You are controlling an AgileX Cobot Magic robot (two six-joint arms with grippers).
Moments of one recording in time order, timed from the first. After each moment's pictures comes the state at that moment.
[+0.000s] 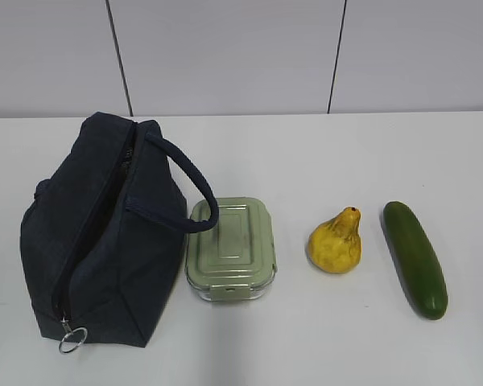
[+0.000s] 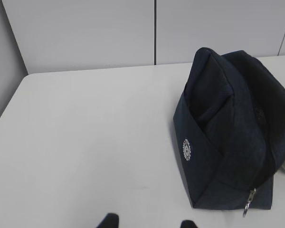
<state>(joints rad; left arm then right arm) -0.10 -0.01 -0.53 0.04 1.12 0.02 0.02 -0.02 -0.50 -0.05 1.14 -0.05</state>
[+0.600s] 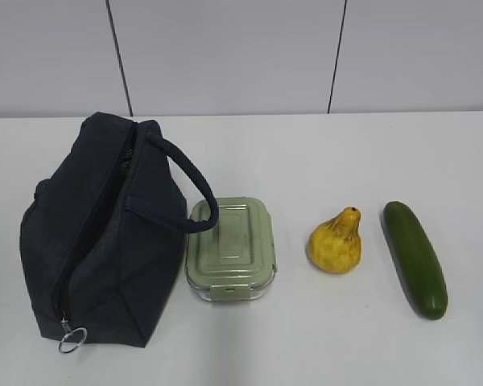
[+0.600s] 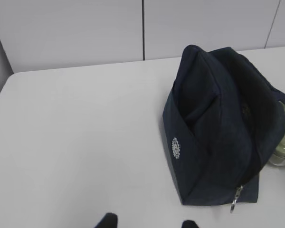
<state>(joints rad) -0.16 0.09 -0.59 0.04 1.12 0.02 0.05 0.04 -0.52 -0.04 1.17 -0.04</state>
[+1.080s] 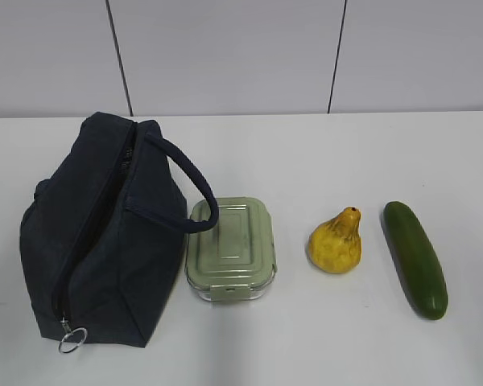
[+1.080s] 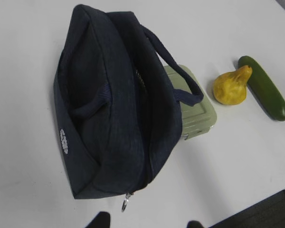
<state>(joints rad) -0.24 0.63 -0.75 -0.30 1.05 0.12 0.06 0.50 -0.61 0.10 1.05 0.00</state>
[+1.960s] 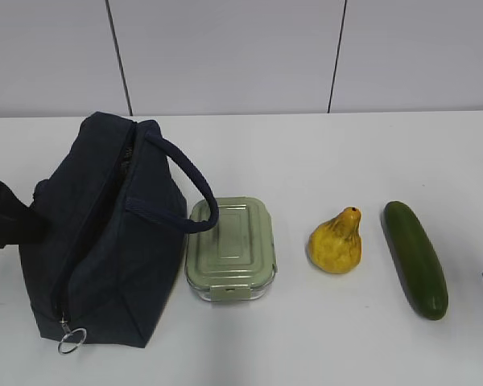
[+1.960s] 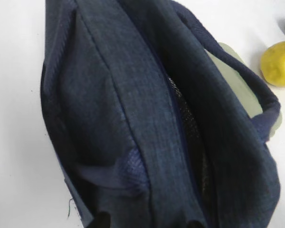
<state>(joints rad) -0.24 1.15 -0.76 -0.37 0.72 0.45 0.06 1.08 -0.62 0.15 0.73 -0.03</state>
